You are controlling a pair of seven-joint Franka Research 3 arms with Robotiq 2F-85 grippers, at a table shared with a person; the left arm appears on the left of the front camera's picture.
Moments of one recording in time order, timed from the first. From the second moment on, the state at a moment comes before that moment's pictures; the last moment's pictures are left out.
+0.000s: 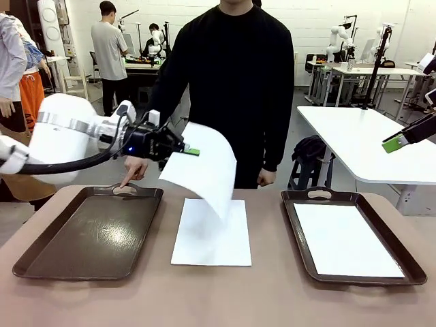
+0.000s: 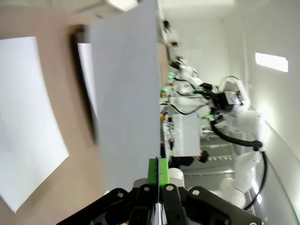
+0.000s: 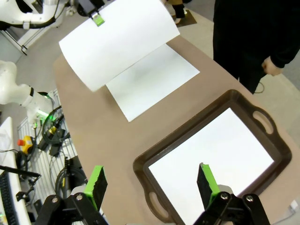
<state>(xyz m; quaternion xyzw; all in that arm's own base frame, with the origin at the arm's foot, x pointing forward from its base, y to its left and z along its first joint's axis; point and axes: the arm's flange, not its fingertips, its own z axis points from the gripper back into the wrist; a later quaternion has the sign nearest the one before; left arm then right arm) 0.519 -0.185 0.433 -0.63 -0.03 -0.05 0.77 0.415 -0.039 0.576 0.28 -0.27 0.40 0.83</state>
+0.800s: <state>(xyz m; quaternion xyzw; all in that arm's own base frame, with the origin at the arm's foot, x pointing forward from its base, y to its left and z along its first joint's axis) 0.469 -0.101 0.390 -0.47 -0.02 -0.04 0.88 0.415 -0.039 0.576 0.28 -0.27 0.40 0.83</state>
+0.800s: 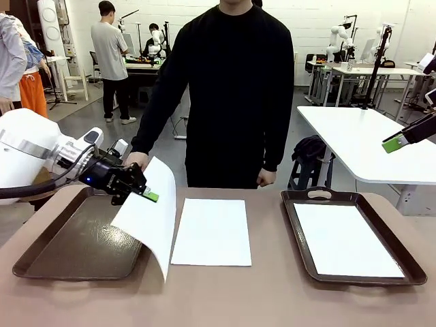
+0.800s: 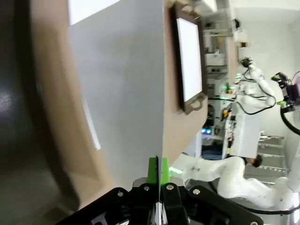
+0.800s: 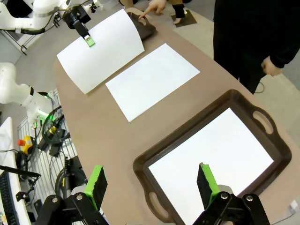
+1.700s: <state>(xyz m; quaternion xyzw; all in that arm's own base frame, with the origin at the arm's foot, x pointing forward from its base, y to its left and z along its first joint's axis) 0.487 0.008 0.379 -0.33 -0.02 0.03 0.94 0.415 -0.040 0.576 0.28 -0.27 0.40 0.83</state>
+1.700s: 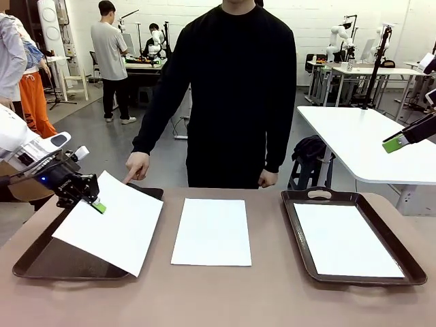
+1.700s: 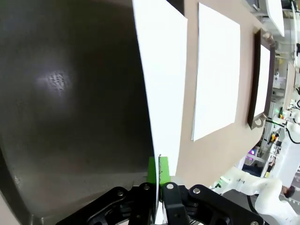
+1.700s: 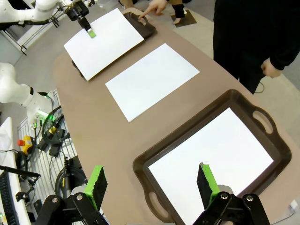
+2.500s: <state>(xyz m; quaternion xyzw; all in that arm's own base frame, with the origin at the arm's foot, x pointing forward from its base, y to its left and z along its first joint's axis) 0.525 0.030 0.350 -0.22 -0.01 0.04 0.97 0.415 -0.040 0.576 0.28 -0.27 0.40 0.83</state>
